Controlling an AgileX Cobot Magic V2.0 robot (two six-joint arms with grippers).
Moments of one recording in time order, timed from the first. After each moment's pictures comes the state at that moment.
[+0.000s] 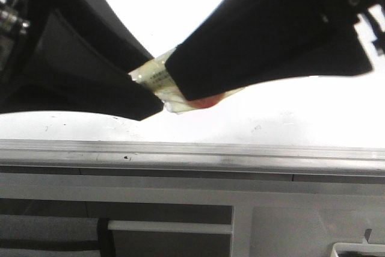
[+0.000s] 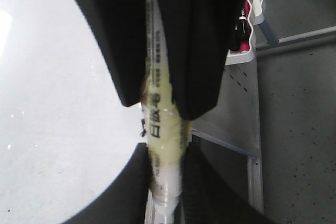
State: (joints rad) left arm -1.14 1.07 -0.65 0.35 0.29 0.39; right arm 0.82 1.04 -0.67 0.78 0.35 -1.02
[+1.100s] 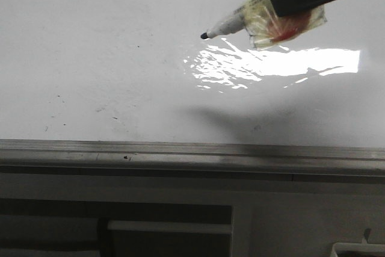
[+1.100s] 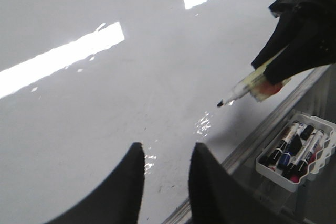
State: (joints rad) left arm -0.80 0.40 -0.48 0.00 0.32 0.16; right arm 0.57 0.93 -0.68 0.65 0.39 -0.85
